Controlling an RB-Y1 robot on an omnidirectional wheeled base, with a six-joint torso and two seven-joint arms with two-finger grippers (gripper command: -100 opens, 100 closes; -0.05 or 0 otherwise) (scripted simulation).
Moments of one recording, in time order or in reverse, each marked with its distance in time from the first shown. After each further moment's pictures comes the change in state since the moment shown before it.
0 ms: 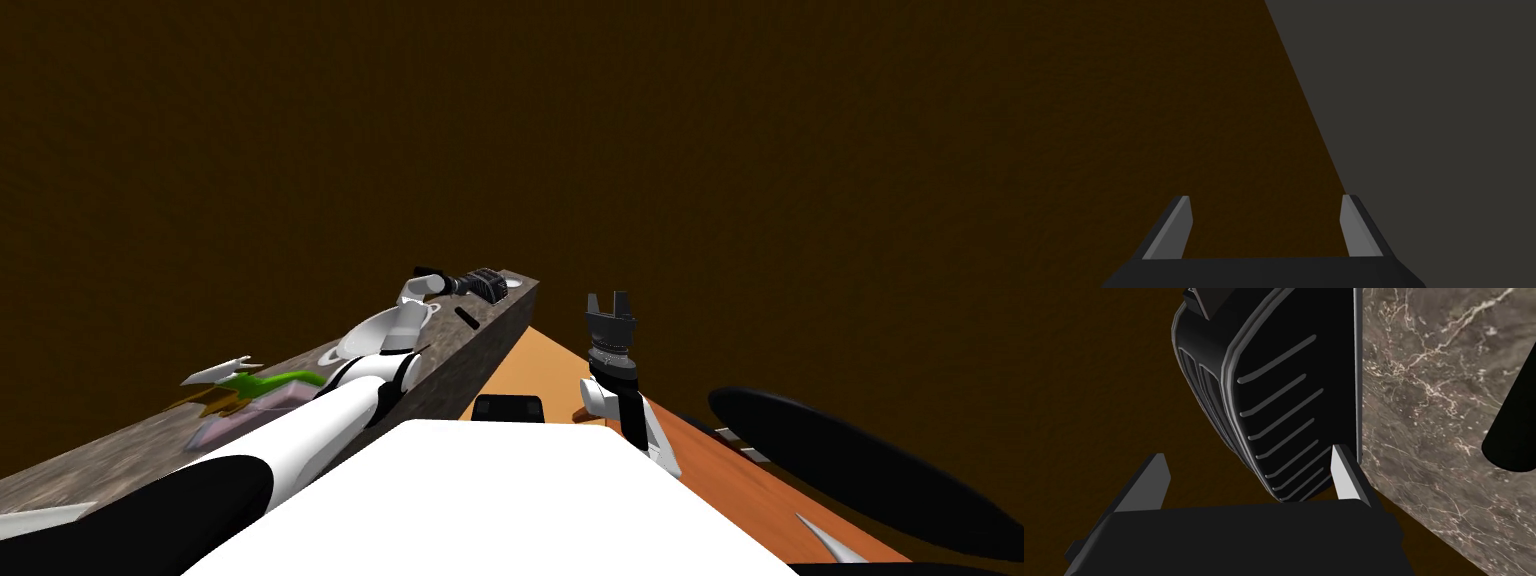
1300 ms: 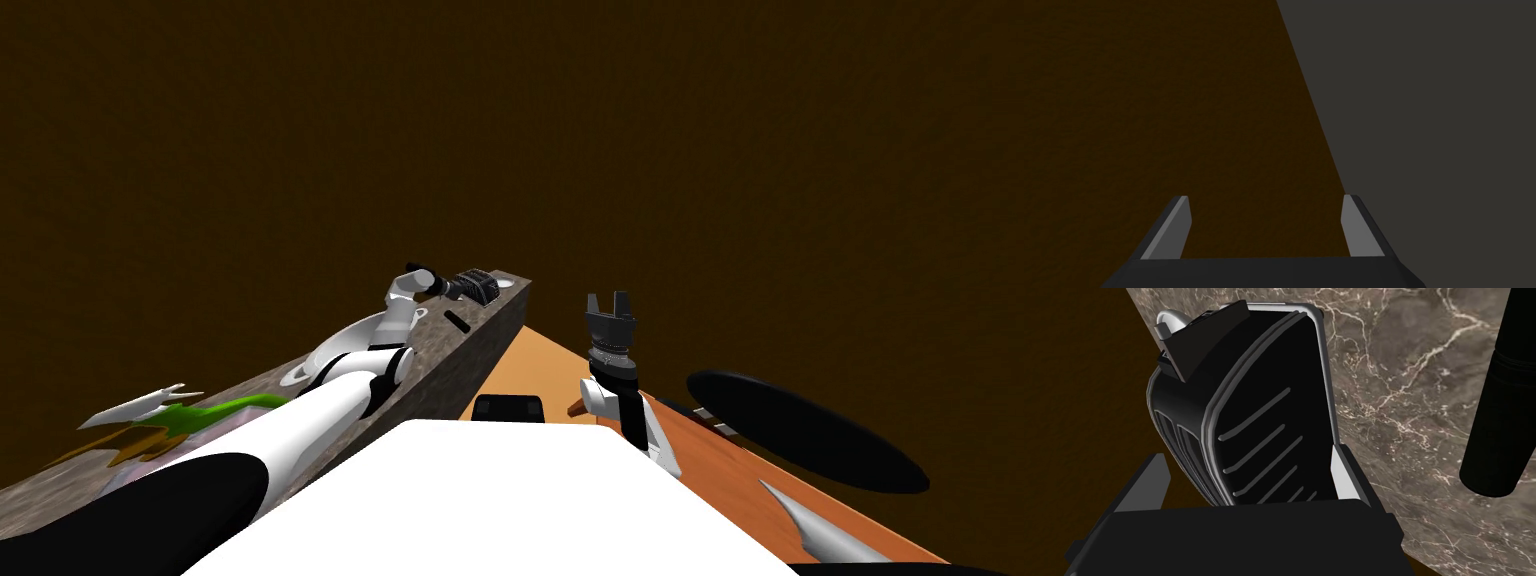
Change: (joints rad) left arm -0.034 0.079 0.047 0.090 0.073 0.201 -0.069; right arm 0.000 0.000 0.000 0.000 0.000 0.000 0.000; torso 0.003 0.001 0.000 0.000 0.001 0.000
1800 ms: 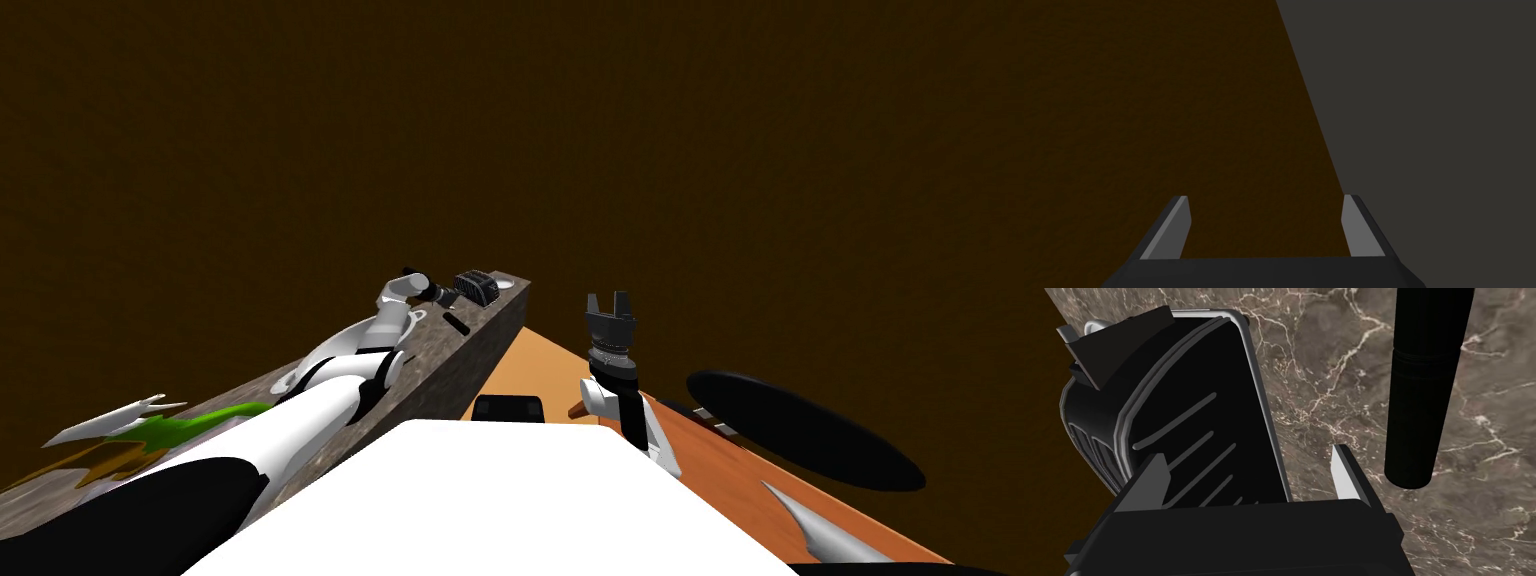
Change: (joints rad) left arm 0.038 0.062 -0.008 0.055 0.007 0.098 0.003; right arm 0.000 0.000 0.000 0.000 0.000 0.000 0.000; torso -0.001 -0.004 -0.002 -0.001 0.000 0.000
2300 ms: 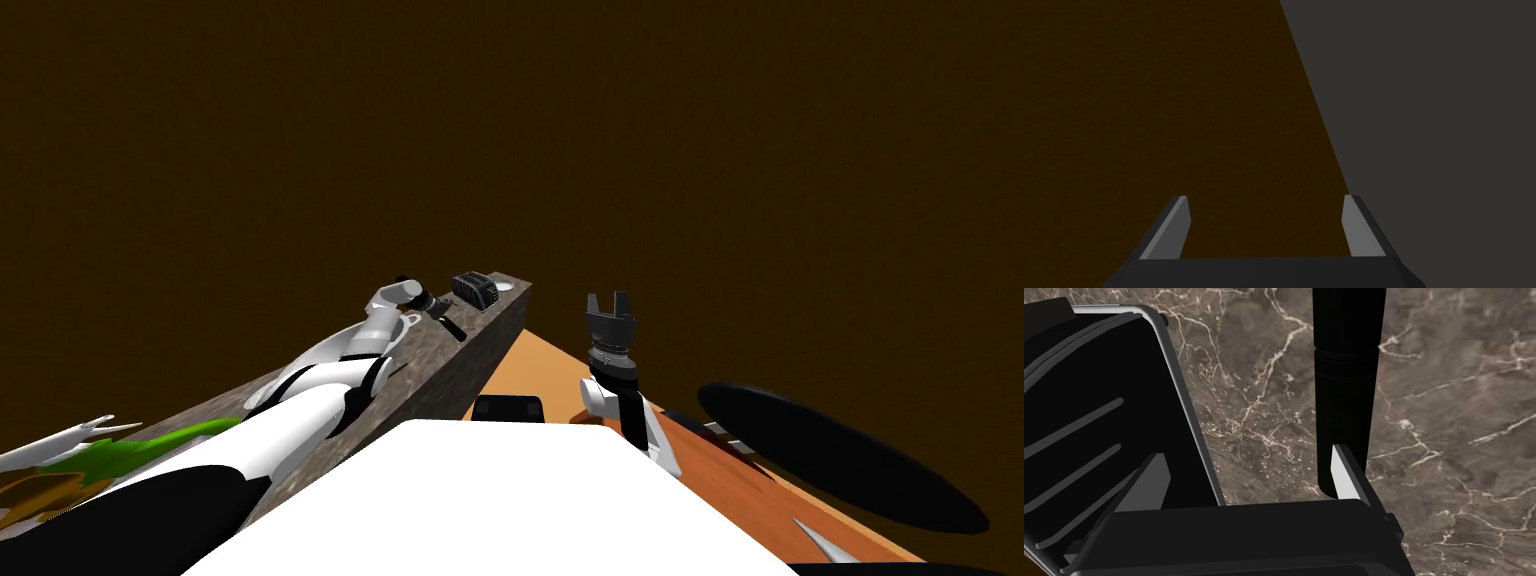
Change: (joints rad) left arm 0.064 0.065 -0.005 0.069 0.016 0.084 -0.012; right arm 0.000 0.000 0.000 0.000 0.000 0.000 0.000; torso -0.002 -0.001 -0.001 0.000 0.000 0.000
